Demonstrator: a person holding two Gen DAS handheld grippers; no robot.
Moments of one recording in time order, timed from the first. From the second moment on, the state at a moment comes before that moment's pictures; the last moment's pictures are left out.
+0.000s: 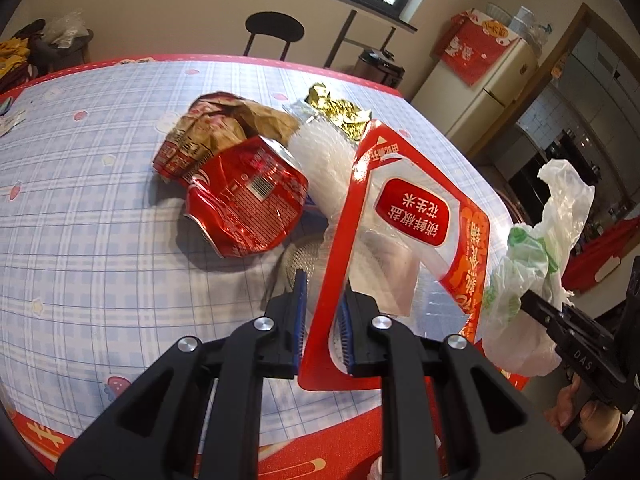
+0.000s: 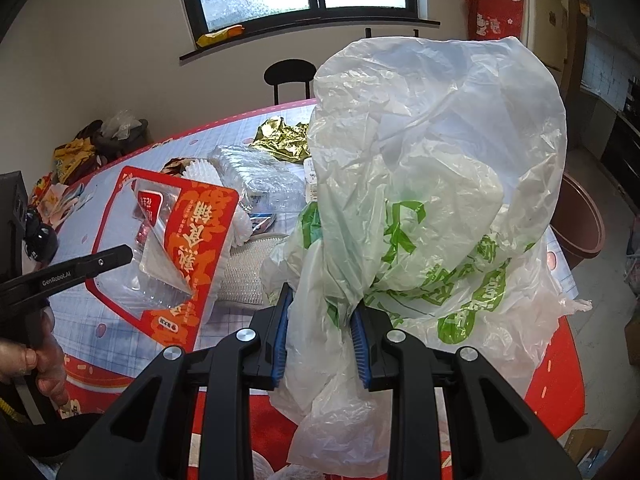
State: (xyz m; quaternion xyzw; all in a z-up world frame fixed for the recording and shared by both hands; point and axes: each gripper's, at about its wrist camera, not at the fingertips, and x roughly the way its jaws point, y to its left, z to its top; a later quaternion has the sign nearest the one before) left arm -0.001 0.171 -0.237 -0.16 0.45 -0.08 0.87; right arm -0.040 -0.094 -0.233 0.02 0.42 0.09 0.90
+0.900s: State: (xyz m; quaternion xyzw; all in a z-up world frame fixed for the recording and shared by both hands) left arm 0.016 0.056 -0.170 -0.22 0.39 0.07 0.89; right arm 0.069 -0.311 -0.208 0.06 0.37 0.18 0.91
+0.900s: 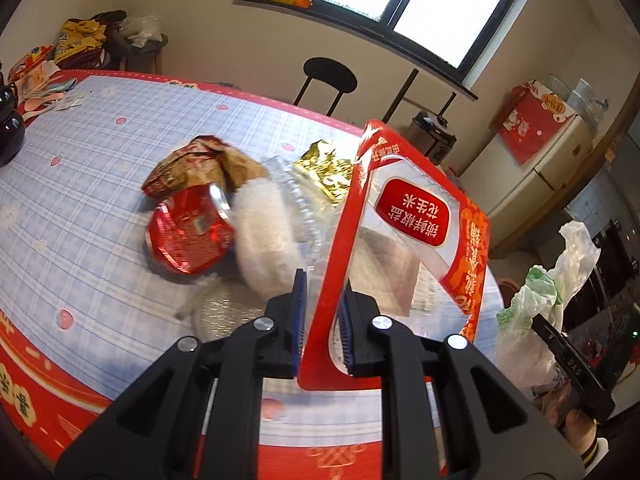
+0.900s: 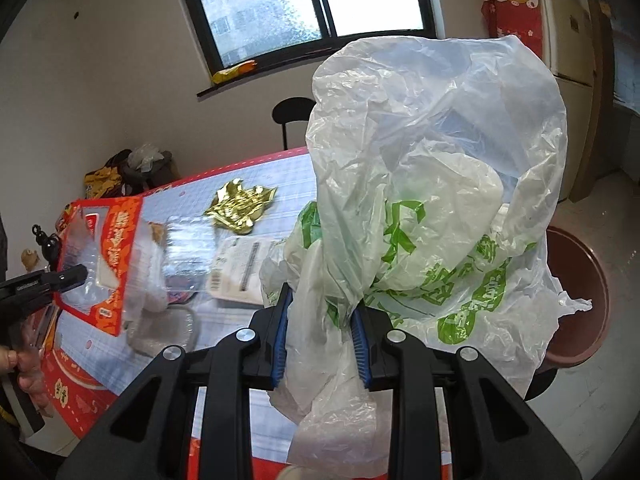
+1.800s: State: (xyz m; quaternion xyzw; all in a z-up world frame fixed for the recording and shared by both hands) left arm 0.047 -0.050 -0.143 -0.20 0.38 0.07 0.90; right arm 0.189 -0.527 -0.261 0.11 0.44 0.08 0.89
